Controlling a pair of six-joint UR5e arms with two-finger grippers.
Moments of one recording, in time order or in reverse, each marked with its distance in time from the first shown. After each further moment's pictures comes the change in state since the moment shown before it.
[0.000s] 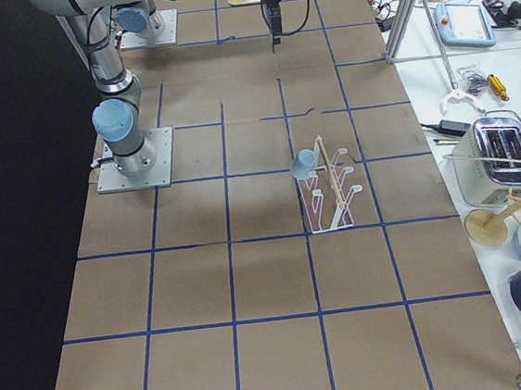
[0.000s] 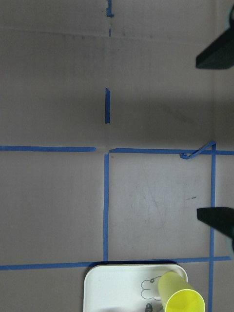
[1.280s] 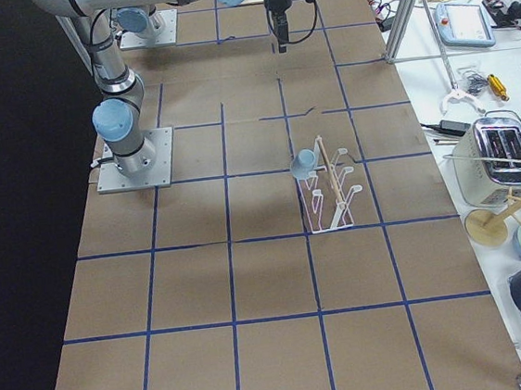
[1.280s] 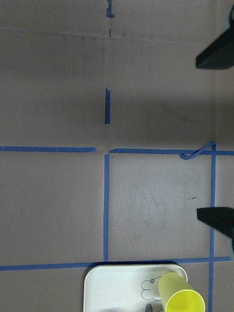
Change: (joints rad) left arm 0.000 0.000 0.000 0.000 -0.001 0.000; right arm -0.126 0.013 -0.002 -0.014 -0.019 -0.172
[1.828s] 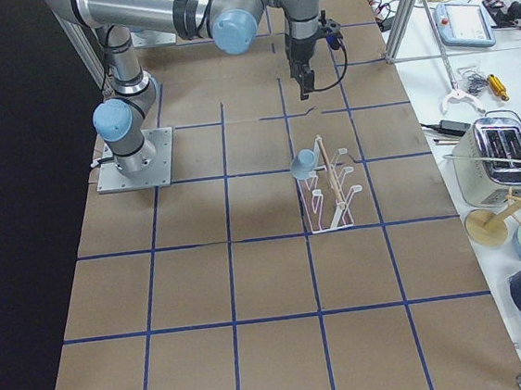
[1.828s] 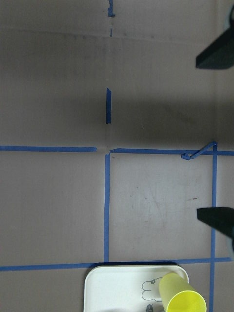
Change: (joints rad) left arm 0.001 -0.005 0.000 0.005 -0.001 -0.001; right arm -0.283 0.101 -0.034 -0.043 -0.001 -0.421
